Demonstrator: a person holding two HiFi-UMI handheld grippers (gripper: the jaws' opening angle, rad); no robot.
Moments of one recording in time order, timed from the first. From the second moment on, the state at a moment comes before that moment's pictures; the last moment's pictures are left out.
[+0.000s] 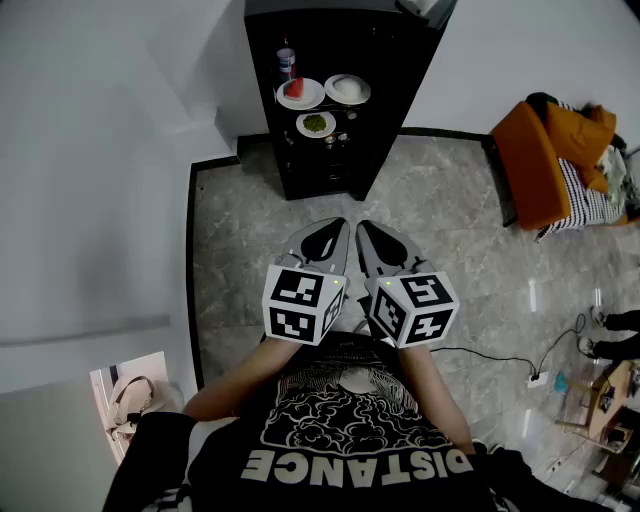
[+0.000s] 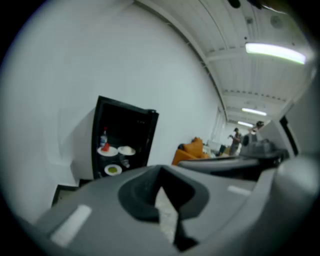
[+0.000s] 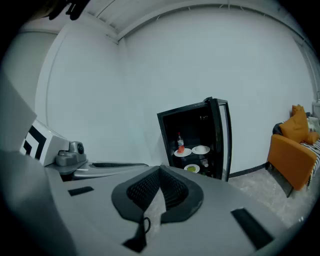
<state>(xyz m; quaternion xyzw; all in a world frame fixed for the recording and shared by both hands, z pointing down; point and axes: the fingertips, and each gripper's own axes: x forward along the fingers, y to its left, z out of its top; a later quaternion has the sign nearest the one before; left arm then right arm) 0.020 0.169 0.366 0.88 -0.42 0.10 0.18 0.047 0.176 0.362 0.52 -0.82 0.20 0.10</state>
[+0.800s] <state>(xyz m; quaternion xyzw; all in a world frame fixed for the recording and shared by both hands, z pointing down) -0.018 0.143 0.379 0.87 -0.44 0.09 0.19 0.011 0.150 0.373 0.50 -0.83 0.22 0.10</state>
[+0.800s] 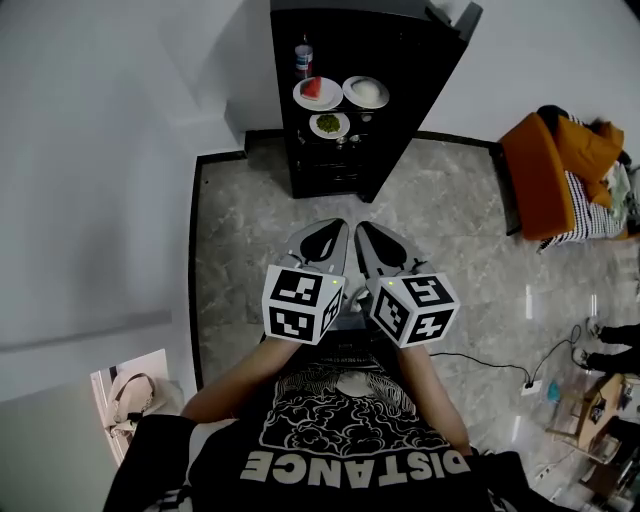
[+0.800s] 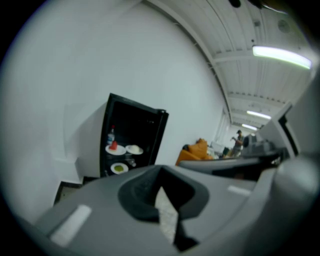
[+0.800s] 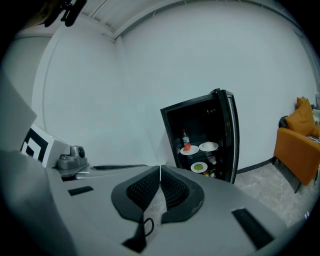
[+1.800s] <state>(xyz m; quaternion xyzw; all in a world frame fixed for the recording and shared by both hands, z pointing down) 0.004 -0.003 0.384 0.83 -0.51 0.11 0.20 0.035 -0.009 0.389 0.42 -0.85 0.30 0.06</state>
